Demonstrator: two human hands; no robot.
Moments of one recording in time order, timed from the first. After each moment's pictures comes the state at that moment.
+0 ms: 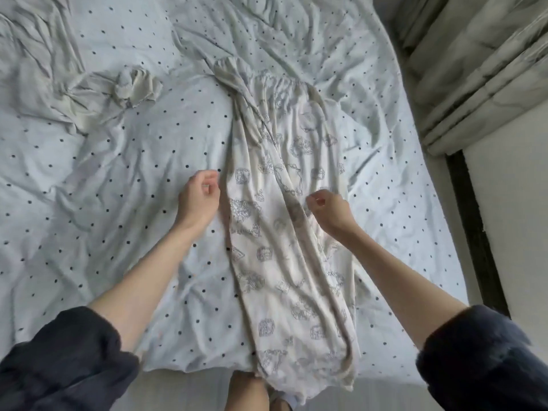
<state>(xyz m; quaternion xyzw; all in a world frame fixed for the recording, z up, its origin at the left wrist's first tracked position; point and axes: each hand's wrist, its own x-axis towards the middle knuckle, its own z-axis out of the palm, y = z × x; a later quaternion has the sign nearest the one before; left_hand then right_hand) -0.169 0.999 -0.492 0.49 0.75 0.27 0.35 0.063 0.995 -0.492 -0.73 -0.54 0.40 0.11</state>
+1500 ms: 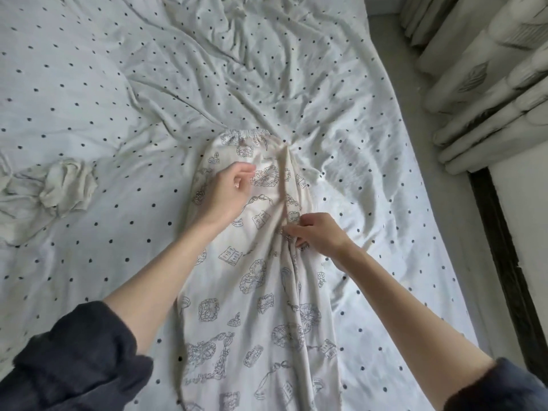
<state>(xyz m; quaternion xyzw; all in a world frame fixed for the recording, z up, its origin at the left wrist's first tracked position) -0.057 1.238 -0.507 0.60 0.67 0.21 0.37 0.120 1.188 -0.521 -0.65 -0.43 0.61 0.13</state>
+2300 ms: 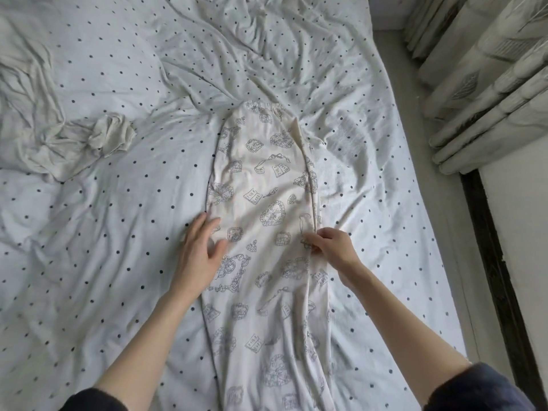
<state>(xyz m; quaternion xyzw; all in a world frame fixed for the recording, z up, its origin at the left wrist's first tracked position) -0.121 1.022 -0.529 0.61 0.71 0.19 0.28 0.132 1.055 -0.521 -0.70 -0.35 0.59 0.22</state>
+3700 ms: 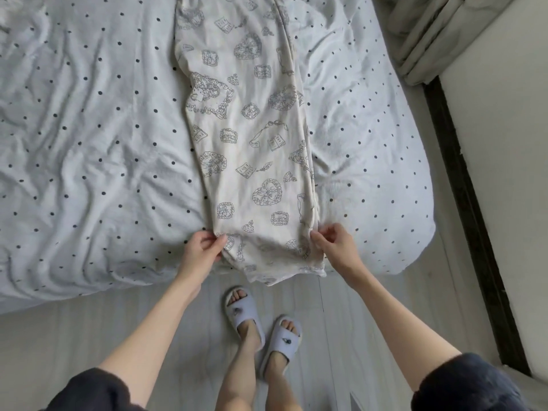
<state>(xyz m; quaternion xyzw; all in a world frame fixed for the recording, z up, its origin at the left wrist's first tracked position) -0.101 0.712 -0.610 0.27 0.71 0.31 0.58 0.154 0.706 -0.595 -0.75 -0.35 0.51 0.23</state>
